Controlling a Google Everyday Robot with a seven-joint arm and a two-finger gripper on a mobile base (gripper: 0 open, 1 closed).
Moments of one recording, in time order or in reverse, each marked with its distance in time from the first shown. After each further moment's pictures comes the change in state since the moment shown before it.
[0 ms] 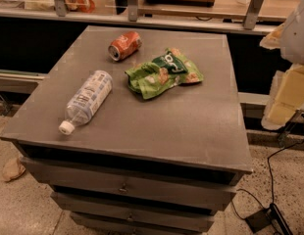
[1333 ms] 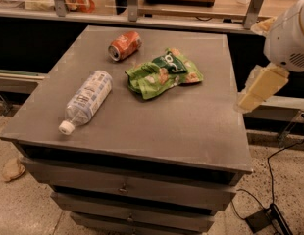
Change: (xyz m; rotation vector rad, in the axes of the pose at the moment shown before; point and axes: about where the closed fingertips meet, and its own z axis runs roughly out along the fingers) arm -0.026 -0.044 0.022 0.222 -0.187 0.023
